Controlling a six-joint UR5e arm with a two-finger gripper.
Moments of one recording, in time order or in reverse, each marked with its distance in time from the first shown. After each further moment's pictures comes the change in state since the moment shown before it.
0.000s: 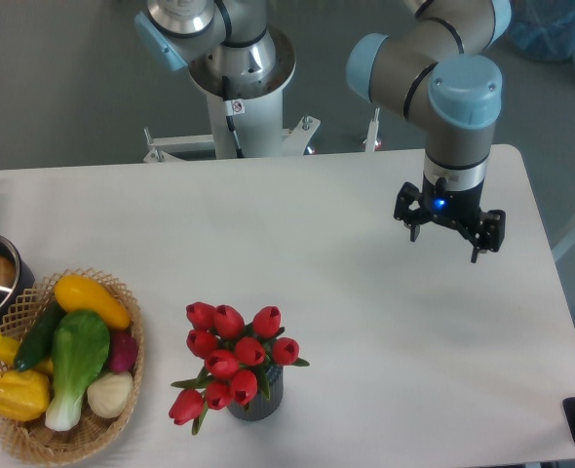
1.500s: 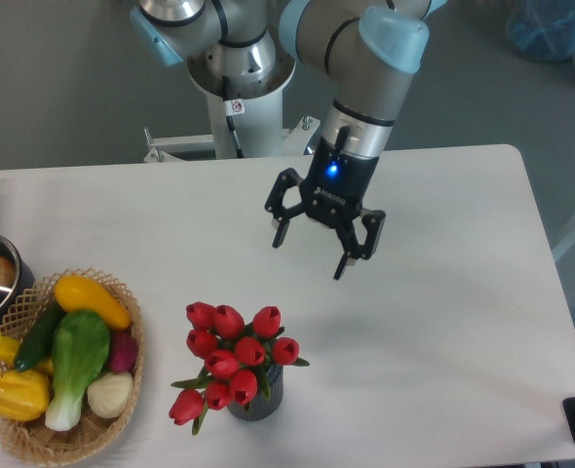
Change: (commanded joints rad) arm -0.136 0.115 -0.095 0.113 -0.607 -0.196
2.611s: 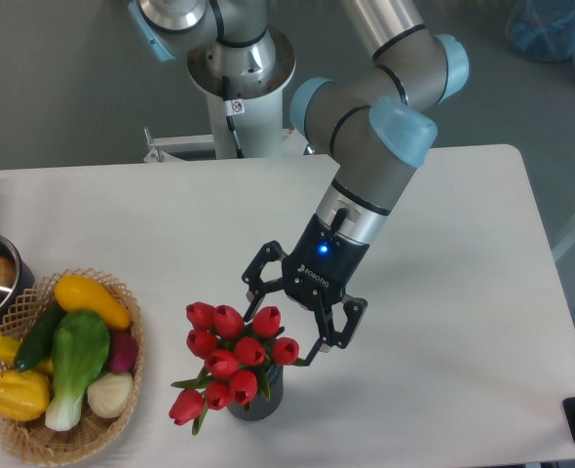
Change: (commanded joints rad) arm -0.014 -0.199 0.132 0.078 -0.230 -0.046
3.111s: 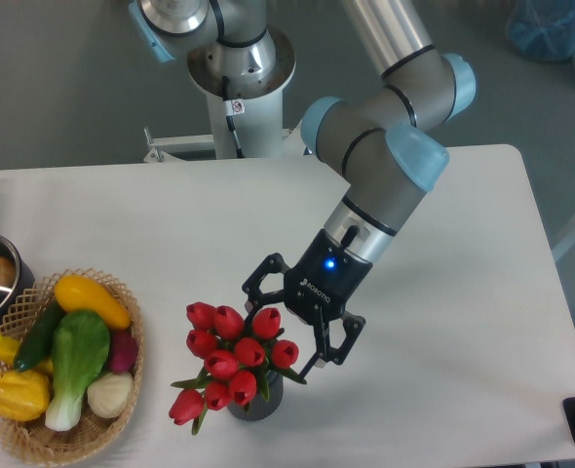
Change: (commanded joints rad) arm 0.000 -0.068 0.012 0.006 -0.112 0.005
